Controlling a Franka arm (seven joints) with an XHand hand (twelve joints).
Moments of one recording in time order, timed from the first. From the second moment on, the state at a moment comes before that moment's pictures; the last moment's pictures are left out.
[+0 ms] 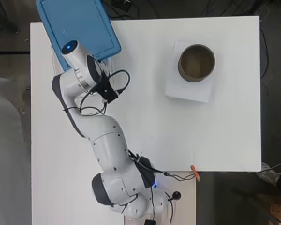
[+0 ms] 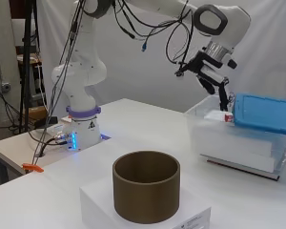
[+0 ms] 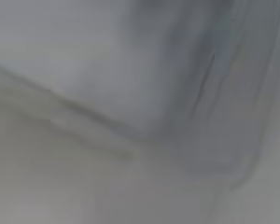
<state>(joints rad) 0.00 0.24 0.39 -1.73 -0.25 1.46 -0.92</state>
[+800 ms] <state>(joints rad) 0.05 0.19 0.30 -1.81 -0.09 1.47 -0.87</state>
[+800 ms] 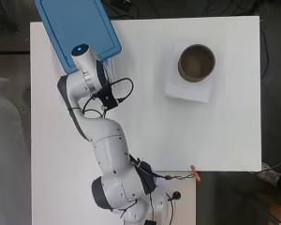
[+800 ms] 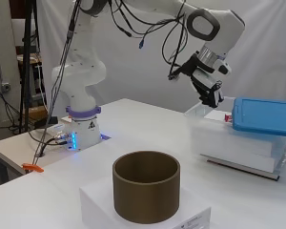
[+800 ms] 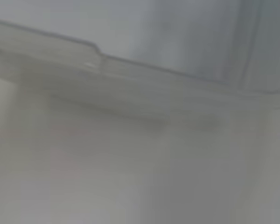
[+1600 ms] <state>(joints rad) 0.17 0.57 0.25 -1.34 -0.26 1.24 -0.97</state>
